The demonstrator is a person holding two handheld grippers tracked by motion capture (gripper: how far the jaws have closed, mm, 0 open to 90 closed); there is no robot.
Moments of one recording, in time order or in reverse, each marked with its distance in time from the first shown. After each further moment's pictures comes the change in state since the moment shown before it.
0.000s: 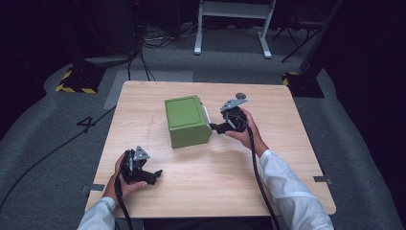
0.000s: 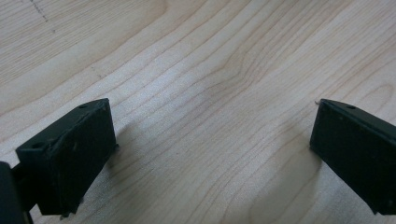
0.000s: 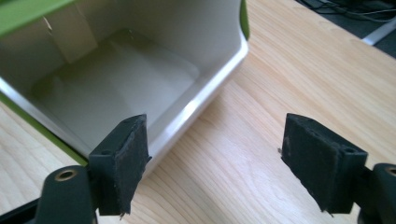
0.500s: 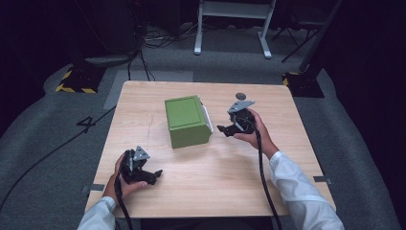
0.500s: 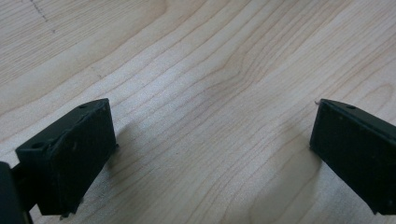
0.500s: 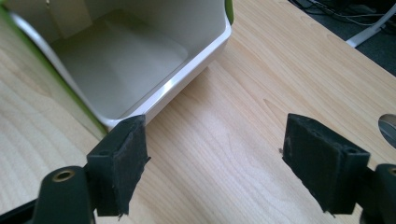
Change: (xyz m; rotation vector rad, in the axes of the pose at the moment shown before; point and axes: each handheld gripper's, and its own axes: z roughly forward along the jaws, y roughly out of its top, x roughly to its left) left arm 0.000 0.000 0.000 0.000 0.000 0.000; right arm -0.003 -0.009 -0.027 0.029 -0.034 -0.057
